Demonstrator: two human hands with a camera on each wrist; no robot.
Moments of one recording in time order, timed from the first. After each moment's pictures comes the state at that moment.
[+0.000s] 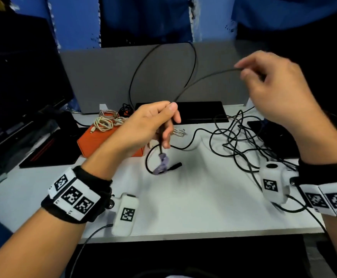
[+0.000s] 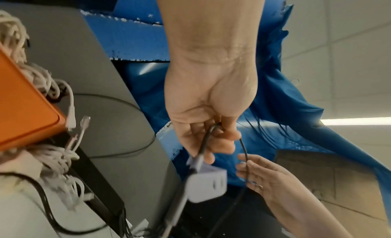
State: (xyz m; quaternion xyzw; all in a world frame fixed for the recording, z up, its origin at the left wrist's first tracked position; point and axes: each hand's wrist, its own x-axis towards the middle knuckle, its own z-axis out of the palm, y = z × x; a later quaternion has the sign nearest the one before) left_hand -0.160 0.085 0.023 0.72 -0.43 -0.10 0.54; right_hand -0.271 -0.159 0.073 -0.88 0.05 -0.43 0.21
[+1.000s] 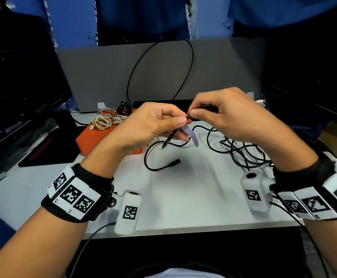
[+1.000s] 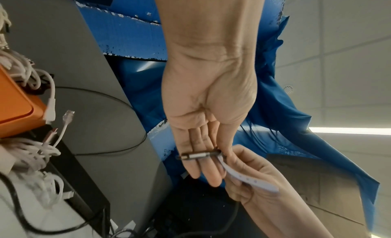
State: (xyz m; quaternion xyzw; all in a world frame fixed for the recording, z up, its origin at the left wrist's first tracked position) left_hand -0.177 0.084 0.032 0.71 -0.43 -0.17 0.54; right_hand -0.269 -0.114 0.049 -0.95 -0.09 -0.24 0.19
